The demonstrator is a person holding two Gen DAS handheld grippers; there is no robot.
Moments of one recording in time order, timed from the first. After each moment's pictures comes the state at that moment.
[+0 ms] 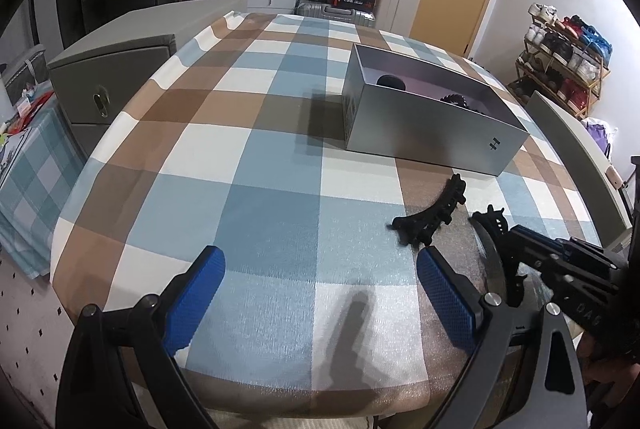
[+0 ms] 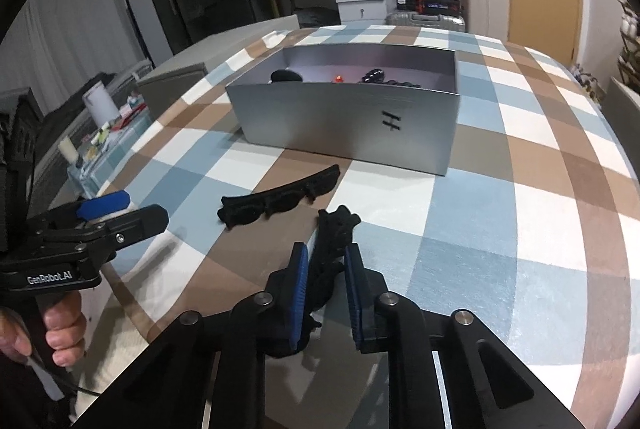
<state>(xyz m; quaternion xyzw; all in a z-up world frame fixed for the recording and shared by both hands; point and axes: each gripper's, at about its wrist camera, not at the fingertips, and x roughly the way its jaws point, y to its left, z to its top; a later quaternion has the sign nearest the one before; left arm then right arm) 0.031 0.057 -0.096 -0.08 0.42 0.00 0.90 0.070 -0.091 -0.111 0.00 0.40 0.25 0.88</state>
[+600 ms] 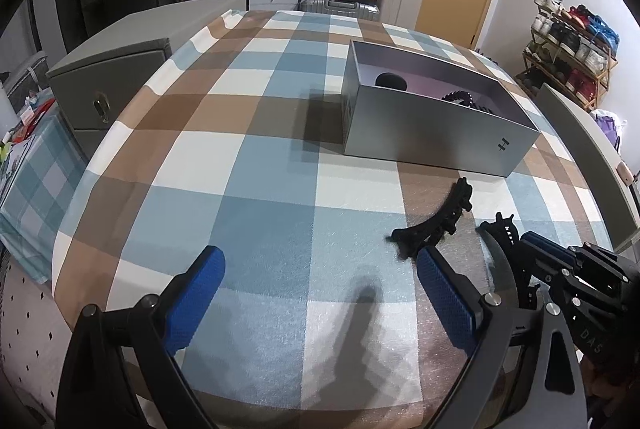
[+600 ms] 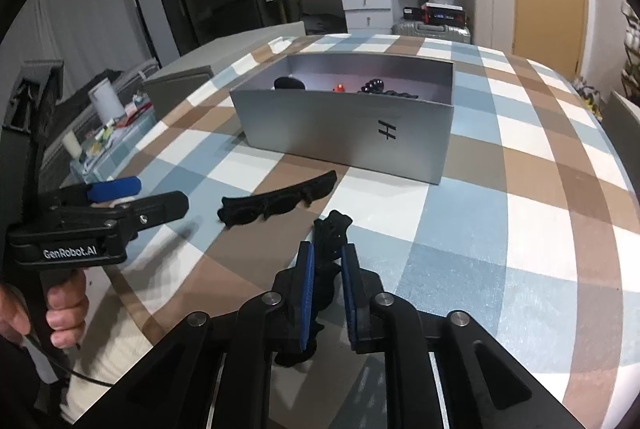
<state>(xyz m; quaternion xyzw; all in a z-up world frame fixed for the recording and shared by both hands) 0.045 0.051 -0.097 -0.06 0.43 0.01 0.90 0.066 -0.085 -0.111 -0.04 0.38 0.25 0.89</state>
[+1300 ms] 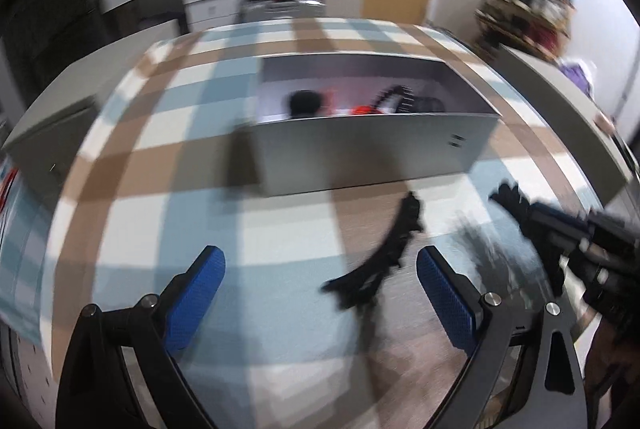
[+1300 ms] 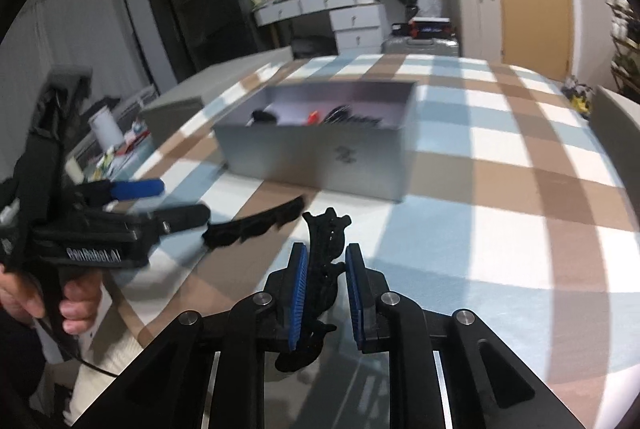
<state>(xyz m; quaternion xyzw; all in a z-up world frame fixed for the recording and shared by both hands) 0.083 0.004 -0.090 0.02 0.44 -0.08 0.90 0.074 -0.132 -0.096 0.01 0.35 0.24 0.90</state>
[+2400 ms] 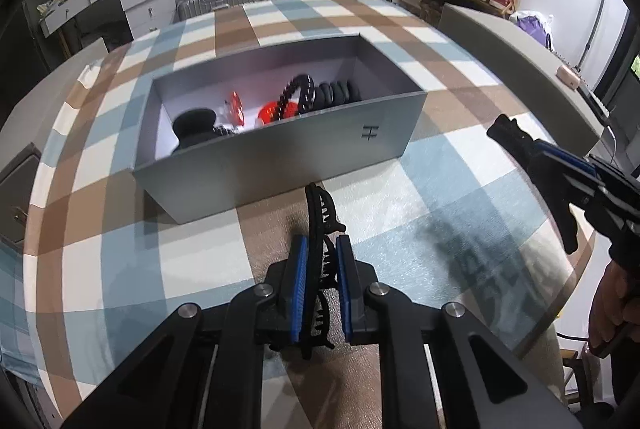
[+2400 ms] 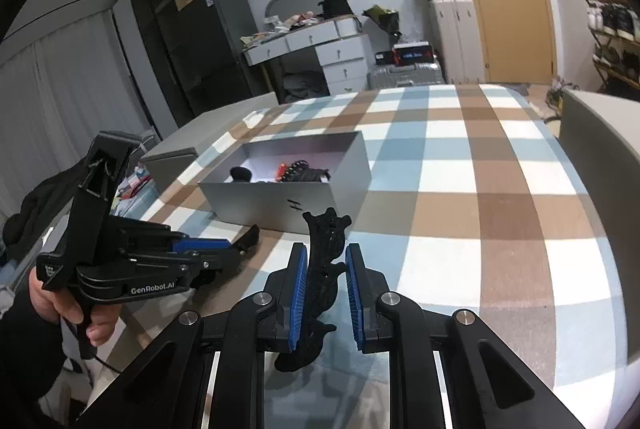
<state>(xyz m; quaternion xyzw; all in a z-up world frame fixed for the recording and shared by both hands) 0.095 -0.032 -0.081 0.06 0.47 -0.16 0.87 0.067 -0.176 -0.071 0.06 0.30 0.25 0.92</state>
